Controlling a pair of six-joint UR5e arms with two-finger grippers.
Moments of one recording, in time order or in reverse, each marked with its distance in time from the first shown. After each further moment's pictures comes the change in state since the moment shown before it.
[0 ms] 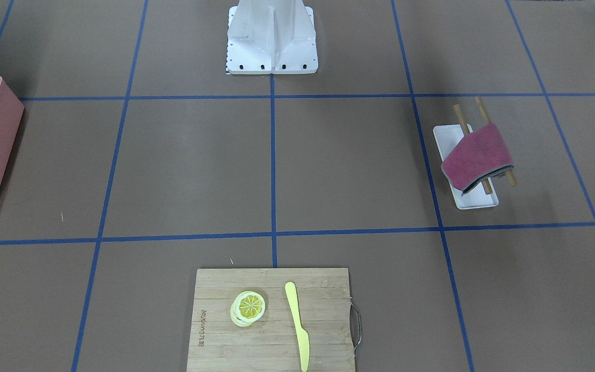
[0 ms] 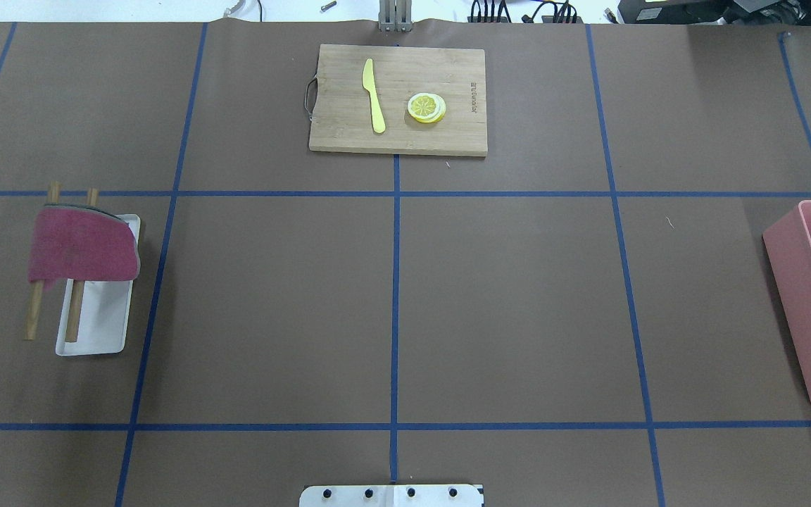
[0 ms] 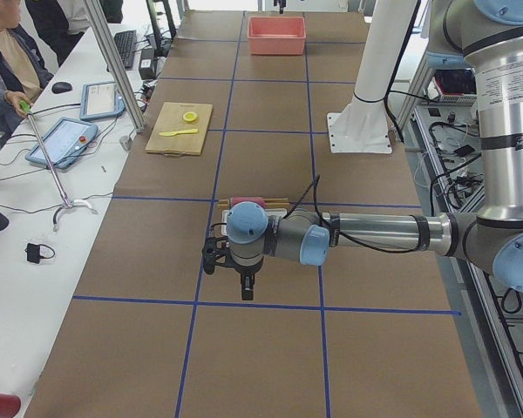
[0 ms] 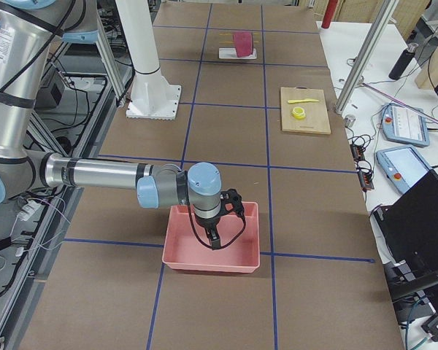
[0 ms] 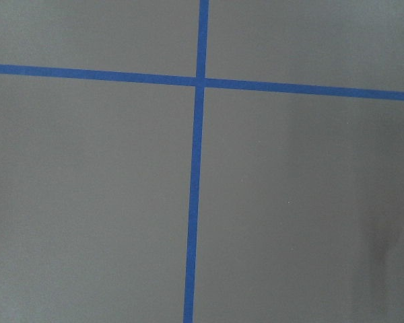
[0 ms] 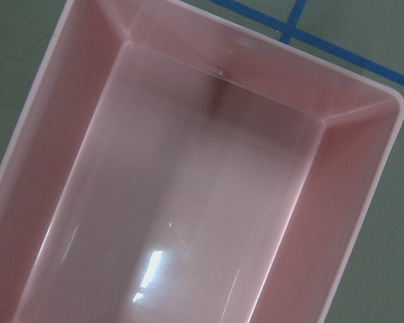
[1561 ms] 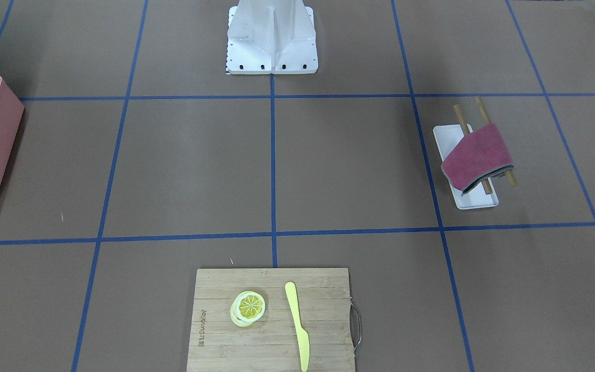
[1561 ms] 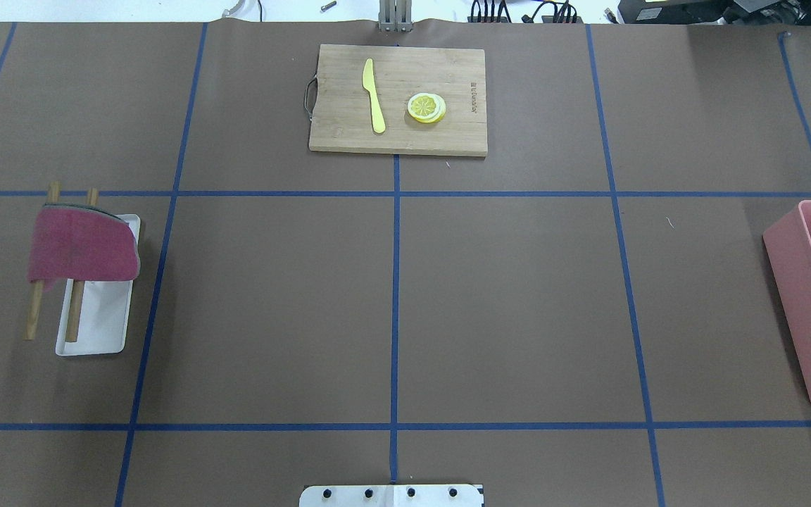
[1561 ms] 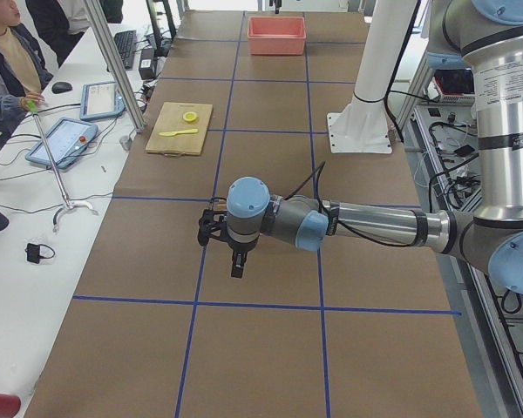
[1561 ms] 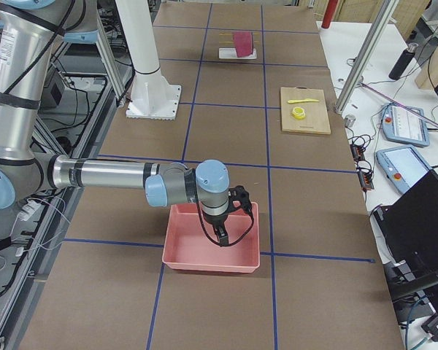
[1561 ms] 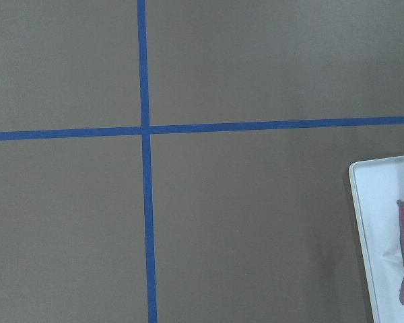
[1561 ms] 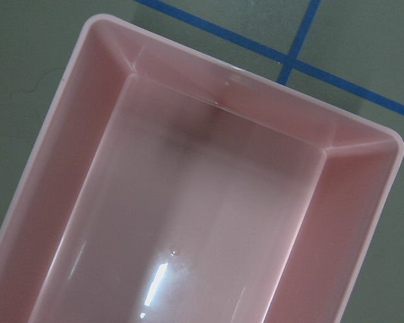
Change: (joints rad) left arm 0.011 -0.011 -0.069 -0.085 -0.017 -0.004; right arm 0.000 0.053 -0.020 -0.003 0.016 0.018
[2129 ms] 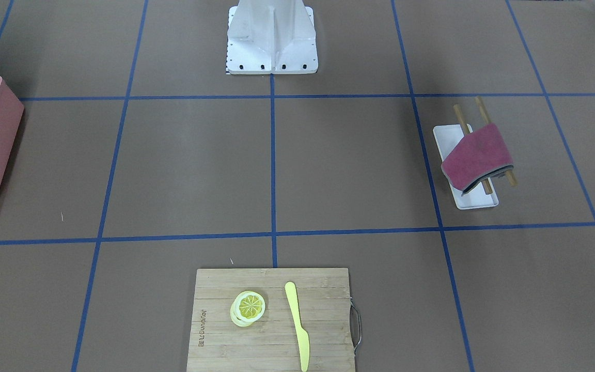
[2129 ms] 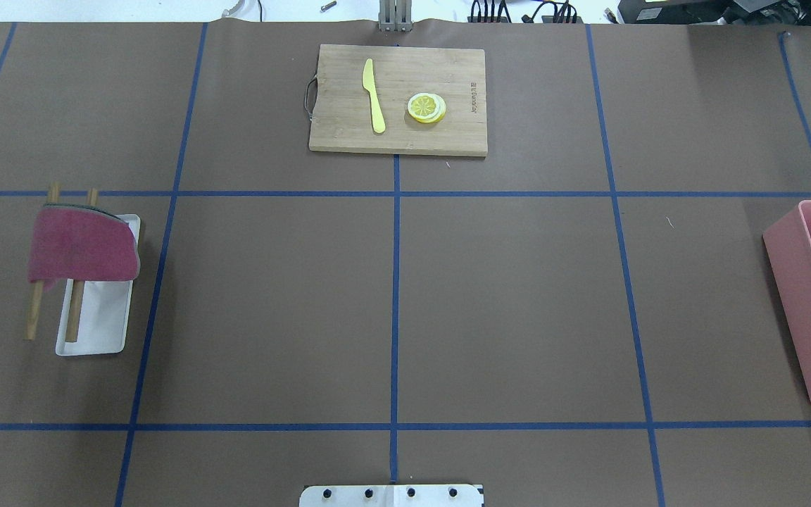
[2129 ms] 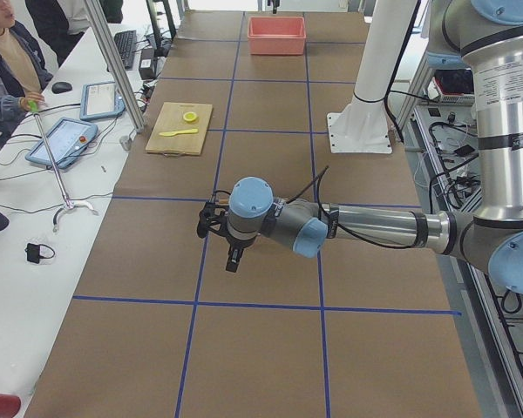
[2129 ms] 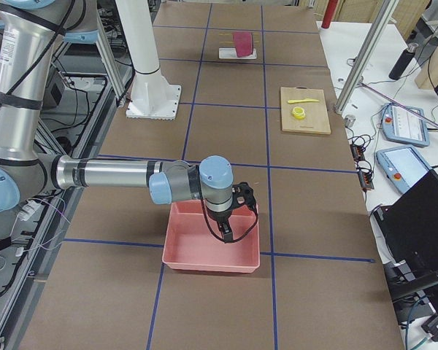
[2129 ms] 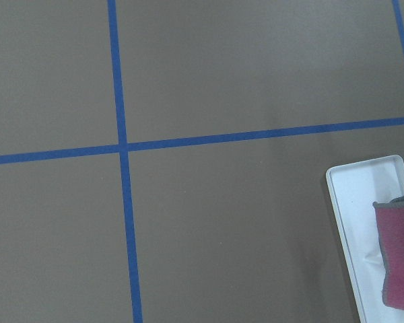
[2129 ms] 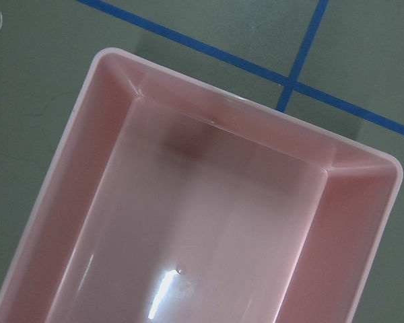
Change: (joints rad) left arm 0.009 0.005 0.022 -0.162 -0.017 -0.007; right arm 0.000 0.017 0.008 0.003 0.008 0.031
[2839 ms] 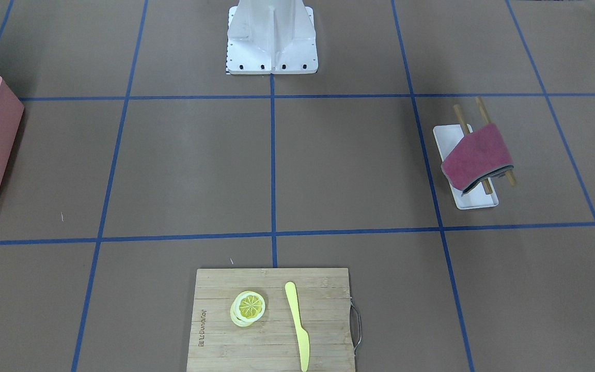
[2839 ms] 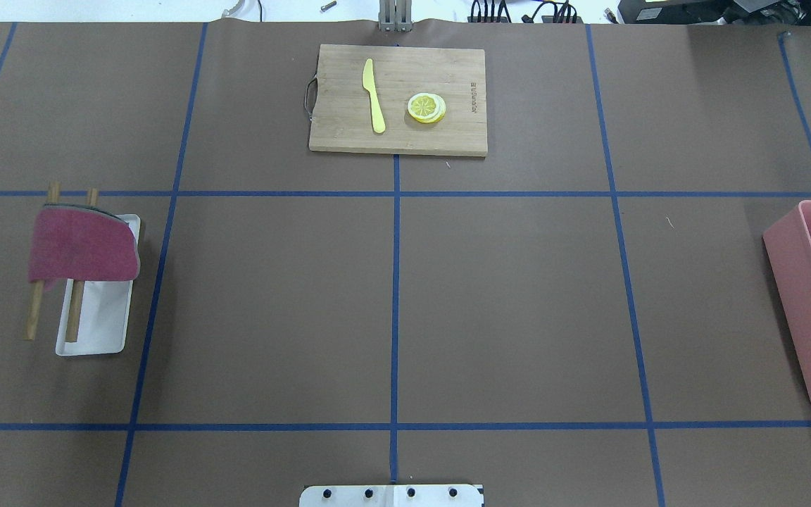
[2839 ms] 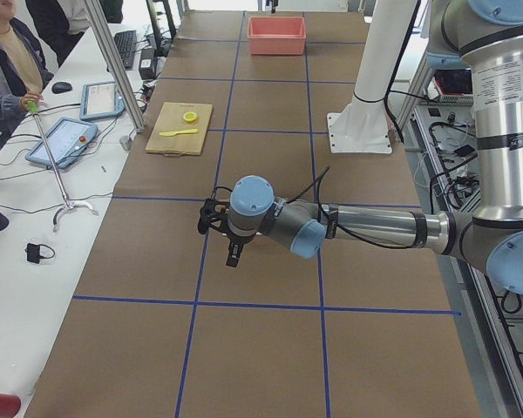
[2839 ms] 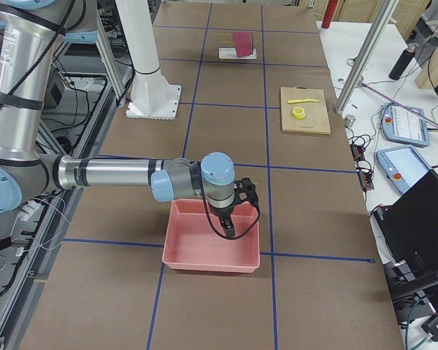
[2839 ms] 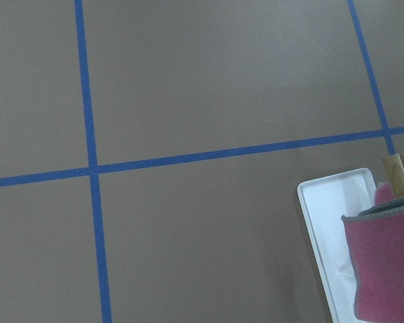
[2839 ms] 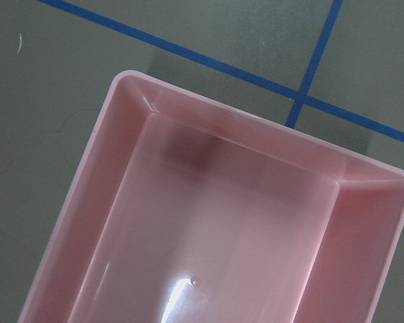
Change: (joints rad) left arm 0.031 -0.015 0.003 -0.030 -0.031 -0.102; right arm 0.001 0.008 0.007 0.001 0.023 0.022
